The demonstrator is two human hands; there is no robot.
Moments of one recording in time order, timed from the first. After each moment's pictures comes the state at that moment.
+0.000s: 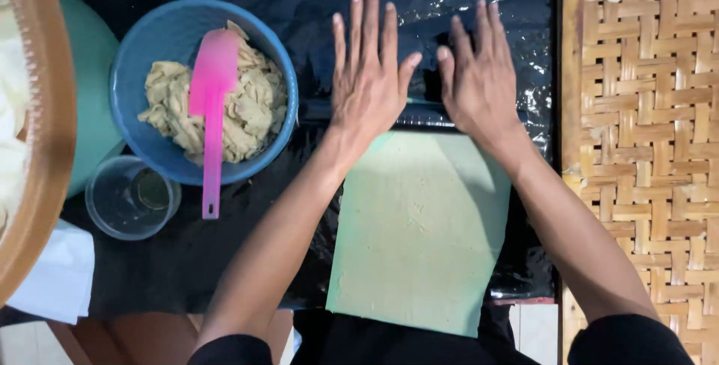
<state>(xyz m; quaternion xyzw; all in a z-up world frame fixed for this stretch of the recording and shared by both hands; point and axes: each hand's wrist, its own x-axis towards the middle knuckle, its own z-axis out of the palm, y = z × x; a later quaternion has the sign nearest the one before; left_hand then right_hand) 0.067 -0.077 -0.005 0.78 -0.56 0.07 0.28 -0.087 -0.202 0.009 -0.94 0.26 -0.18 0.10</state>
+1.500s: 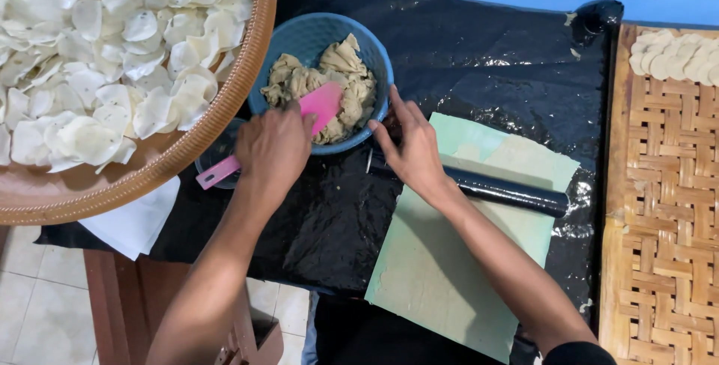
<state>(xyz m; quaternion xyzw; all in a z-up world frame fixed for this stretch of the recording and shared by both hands) 0.138 0.137 0.093 0.93 -0.37 -0.01 0.08 0.002 -0.035 0.023 -0.87 0.15 -0.27 0.39</state>
